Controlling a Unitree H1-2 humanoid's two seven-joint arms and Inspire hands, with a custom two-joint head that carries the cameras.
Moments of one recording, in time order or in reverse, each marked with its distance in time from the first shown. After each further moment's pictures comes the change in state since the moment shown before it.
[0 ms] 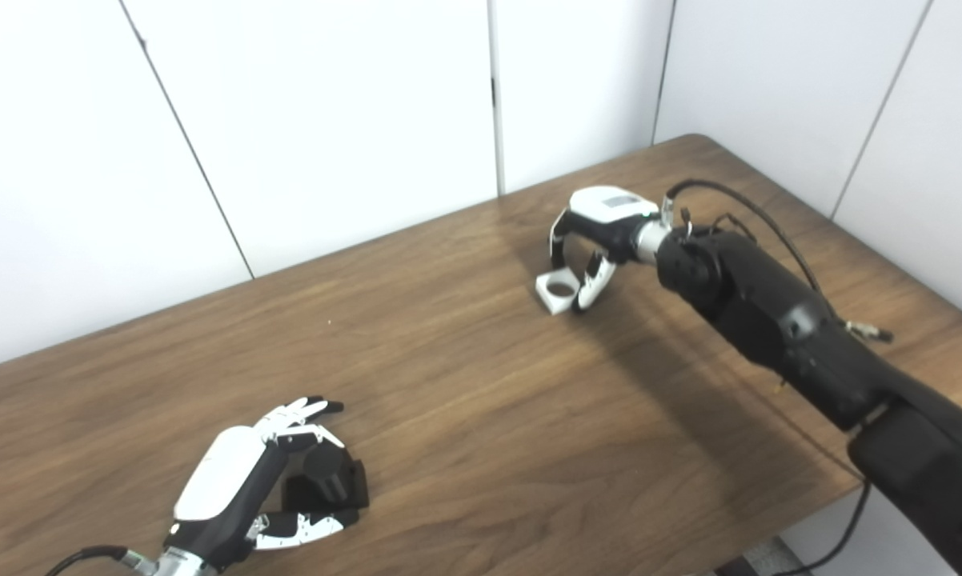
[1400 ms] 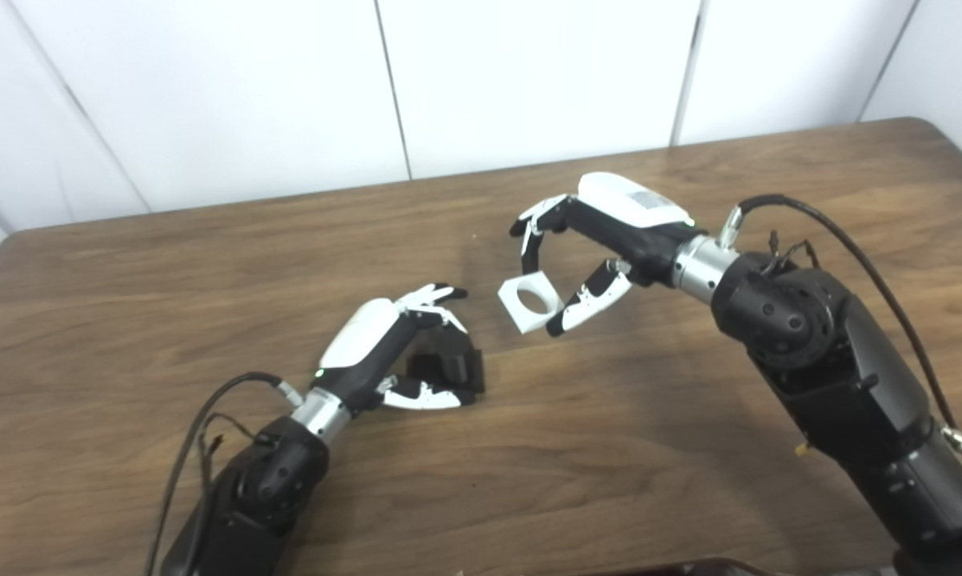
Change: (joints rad) left arm -0.037 -0.078 0.026 0.092 -0.054 0.055 0.008; right arm 0.062 0.267 0.027 -0.532 0.087 0.133 0.194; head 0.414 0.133
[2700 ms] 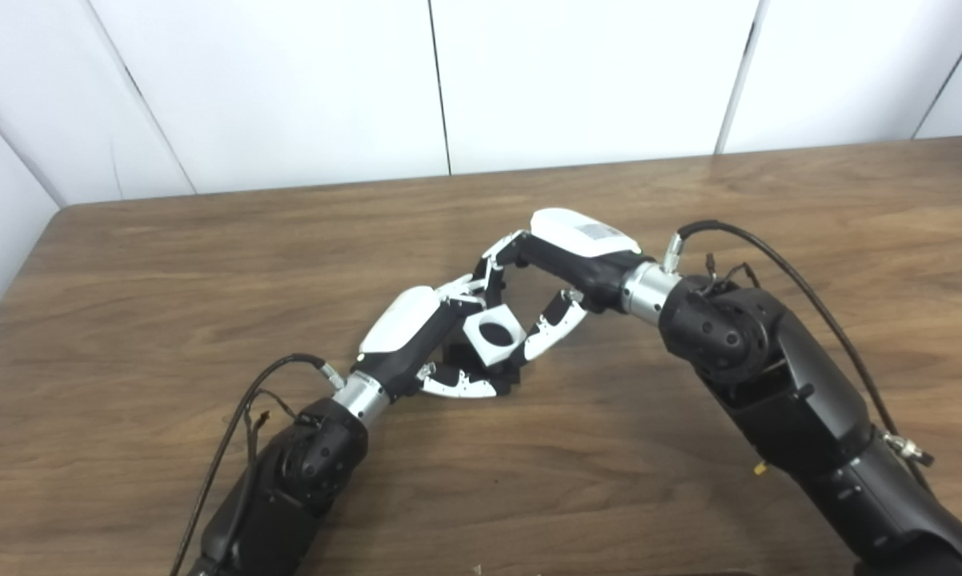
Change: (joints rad) left arm -0.014 -0.023 -0.033 0.004 0.025 0.044 0.035; right arm -0.073 0.107 0.129 0.149 -0.050 -0.022 0.000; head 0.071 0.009
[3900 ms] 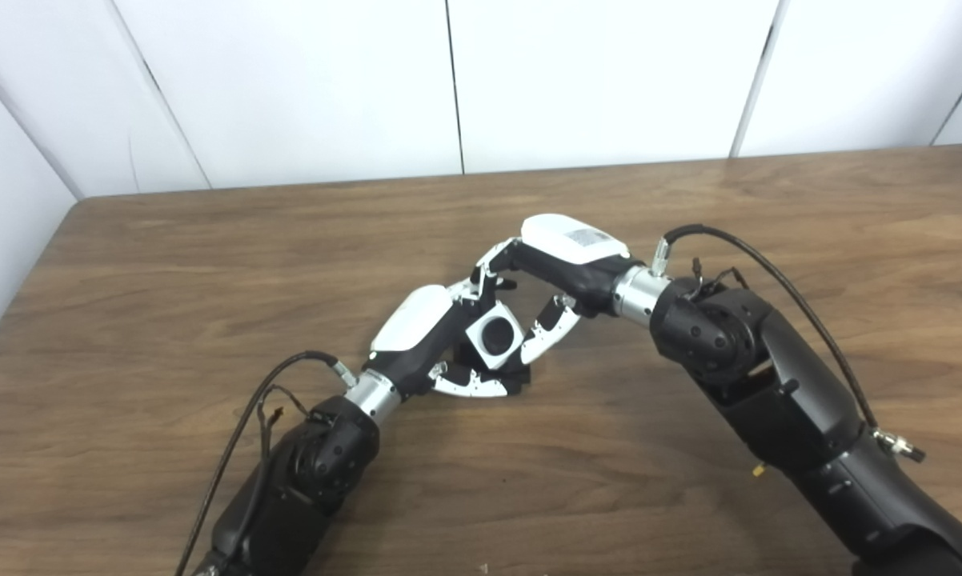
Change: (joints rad) left arm 0.006 0.003 -0.016 -0.016 0.013 0.021 0.022; right arm -0.011 0.012 0.024 0.077 -0.007 -0.091 -0.035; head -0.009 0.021
